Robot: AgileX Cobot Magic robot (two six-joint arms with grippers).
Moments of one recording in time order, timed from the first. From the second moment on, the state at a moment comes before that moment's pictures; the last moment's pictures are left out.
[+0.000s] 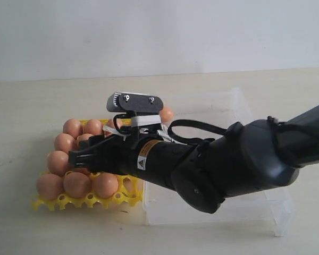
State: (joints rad) left arm -0.01 0.01 0.00 0.11 0.33 -0.03; right arm 0.90 1.94 -0.90 0.05 -0.52 0.51
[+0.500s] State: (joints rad) left arm -0.01 0.01 0.00 0.11 0.33 -0.03; right arm 0.69 1.62 -0.99 0.08 -0.01 0.20
